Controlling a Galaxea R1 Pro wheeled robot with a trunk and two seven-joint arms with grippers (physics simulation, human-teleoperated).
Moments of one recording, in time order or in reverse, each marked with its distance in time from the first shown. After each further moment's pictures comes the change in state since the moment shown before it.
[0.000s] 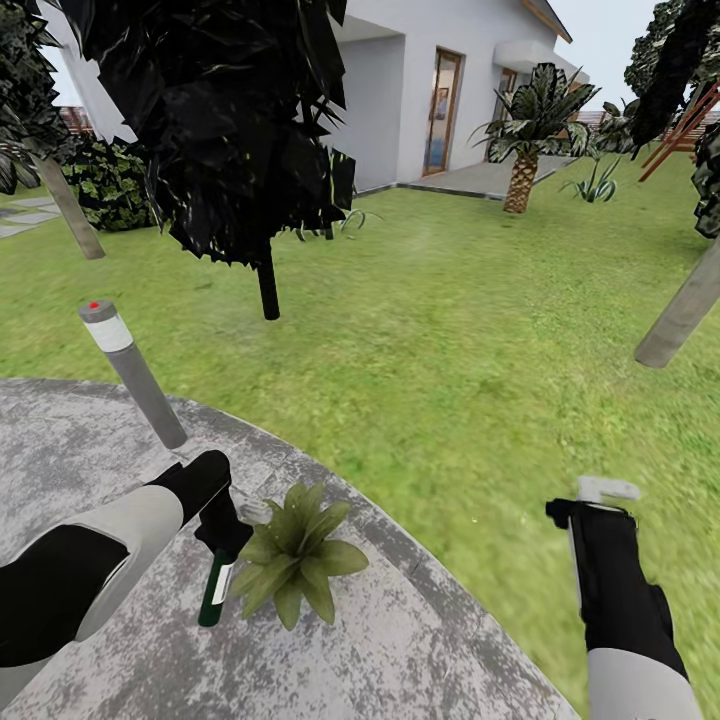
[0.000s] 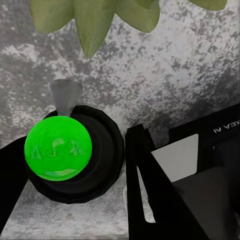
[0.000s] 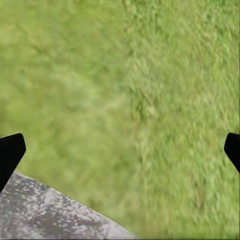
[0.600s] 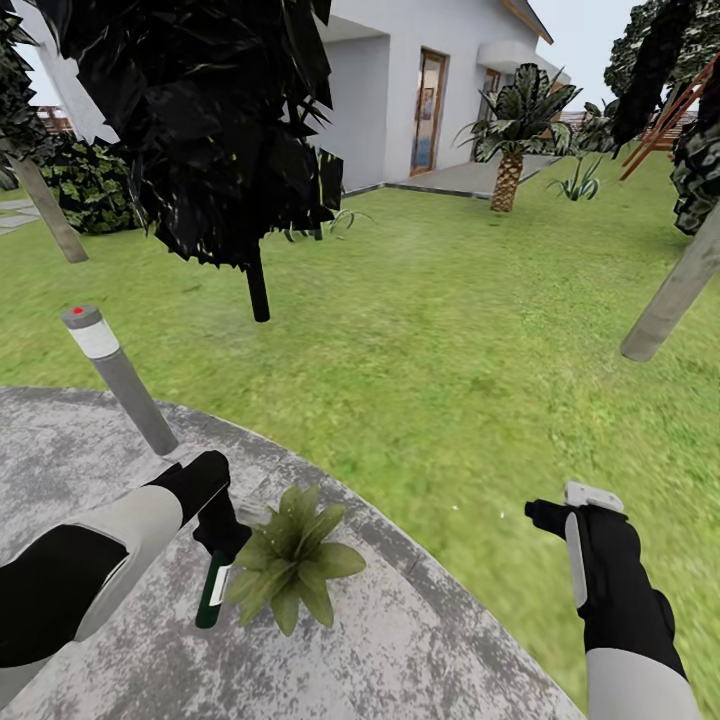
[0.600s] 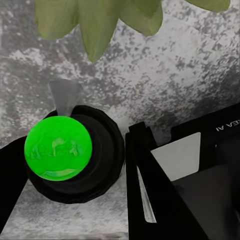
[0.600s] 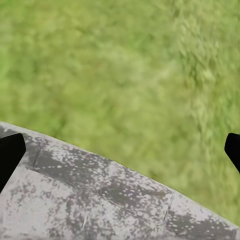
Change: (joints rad) left arm 0.001 0.003 -0.003 0.005 -0.003 0.001 0.000; right arm -0.001 0.001 0.000 0.008 -0.278 0.090 -0.011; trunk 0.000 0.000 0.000
